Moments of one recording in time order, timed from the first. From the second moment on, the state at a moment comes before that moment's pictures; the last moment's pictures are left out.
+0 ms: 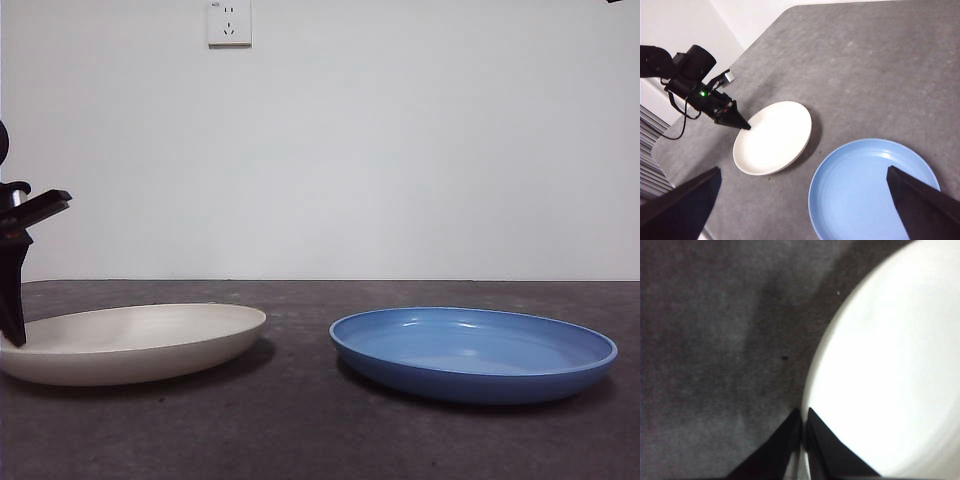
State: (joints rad) left arm 0.05 1.74 1.09 -0.77 0.45 -0.08; right arm 0.12 0.80 1.00 -0.72 -0.68 0.12
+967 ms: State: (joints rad) left arm -0.45 1.93 1.62 -0.92 0.44 -0.23; right arm 0.12 0.56 1.07 -1.12 -0.46 0.08
